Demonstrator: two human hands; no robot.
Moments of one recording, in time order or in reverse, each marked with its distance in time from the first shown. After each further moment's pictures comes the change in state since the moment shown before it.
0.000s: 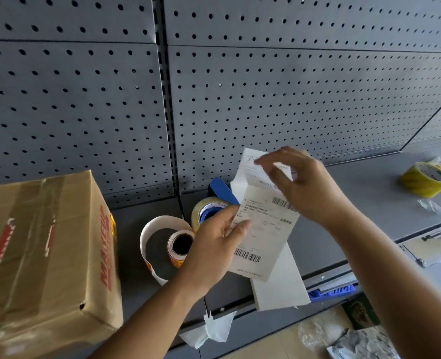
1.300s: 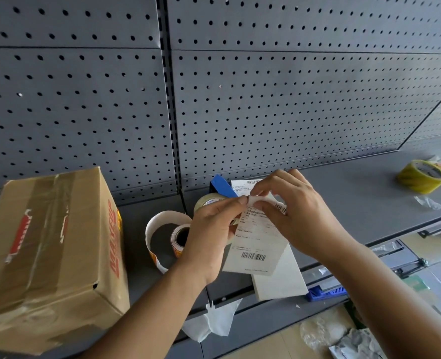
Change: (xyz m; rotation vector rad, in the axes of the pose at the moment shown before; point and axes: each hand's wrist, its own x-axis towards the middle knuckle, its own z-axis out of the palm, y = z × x) left_hand -0.001 0.021 0.007 -0.440 0.151 -0.159; right_hand -0.052 -0.022 0.009 -0.151 -0.004 -0.178
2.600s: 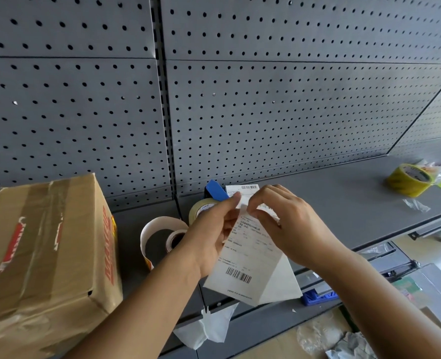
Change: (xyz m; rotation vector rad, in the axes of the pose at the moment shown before) left_hand 0.014 0.015 0.004 0.052 0.019 -0.368; right_hand -0.009 -0.004 0.000 0.026 -0.032 -0.051
